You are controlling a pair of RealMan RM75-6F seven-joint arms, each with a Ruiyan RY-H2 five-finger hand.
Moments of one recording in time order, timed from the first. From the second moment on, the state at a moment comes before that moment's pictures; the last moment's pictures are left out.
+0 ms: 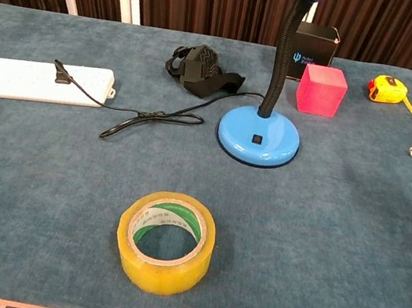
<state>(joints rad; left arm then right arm) -0.05 -1.16 -0.10 -1.83 1.25 1.51 0.27 0.43 -1.10 0.14 -1.89 -1.14 1.02 -0.37</state>
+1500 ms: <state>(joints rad) -0.05 -1.15 -0.10 -1.83 1.23 1.49 0.26 0.84 -1.57 0.19 -1.68 -0.63 0.97 -0.69</state>
